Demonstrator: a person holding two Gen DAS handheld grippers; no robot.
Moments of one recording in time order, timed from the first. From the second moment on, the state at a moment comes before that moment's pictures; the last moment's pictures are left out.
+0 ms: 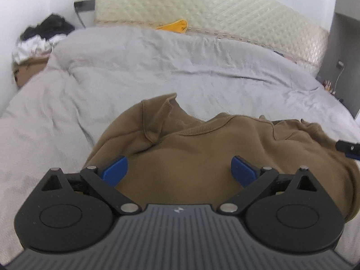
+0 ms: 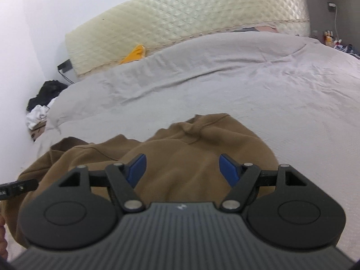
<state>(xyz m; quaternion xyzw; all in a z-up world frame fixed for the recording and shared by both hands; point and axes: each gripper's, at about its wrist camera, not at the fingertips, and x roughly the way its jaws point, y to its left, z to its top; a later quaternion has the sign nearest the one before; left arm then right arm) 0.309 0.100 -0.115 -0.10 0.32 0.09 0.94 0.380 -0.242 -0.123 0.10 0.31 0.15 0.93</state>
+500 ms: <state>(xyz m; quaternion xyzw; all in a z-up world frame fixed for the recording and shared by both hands) 0.352 0.107 -0.158 -0.11 0.40 0.09 0.91 0.411 -0.229 -0.172 0.07 0.38 0.14 0.91</state>
